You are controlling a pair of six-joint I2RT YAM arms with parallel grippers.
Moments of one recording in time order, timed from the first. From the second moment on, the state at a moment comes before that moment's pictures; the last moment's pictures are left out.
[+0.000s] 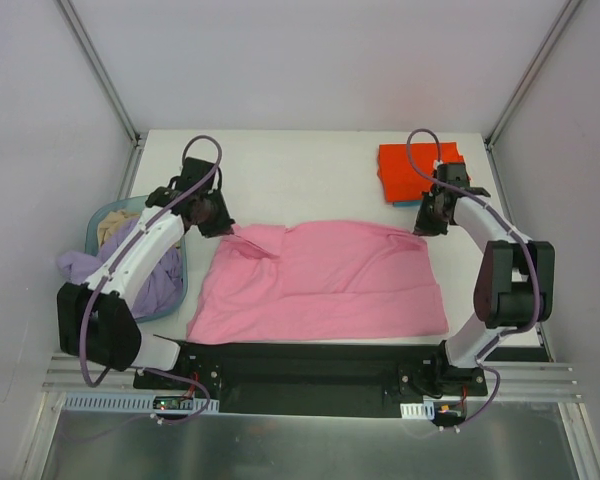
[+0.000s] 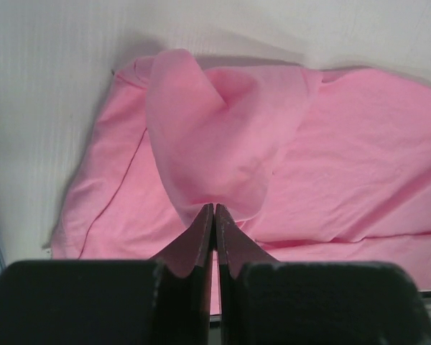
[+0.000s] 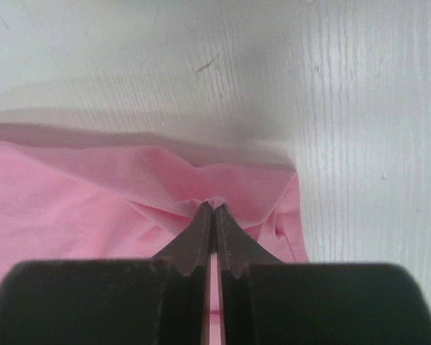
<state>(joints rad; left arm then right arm) -0.28 1.43 1.21 -0.80 0.05 -0.61 0.03 1.71 1.20 -0.61 -0.08 0.26</state>
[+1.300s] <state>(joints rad) -0.28 0.63 0.92 -1.15 0.08 -0.86 0.03 1.28 1.02 -0.74 0.03 0.25</state>
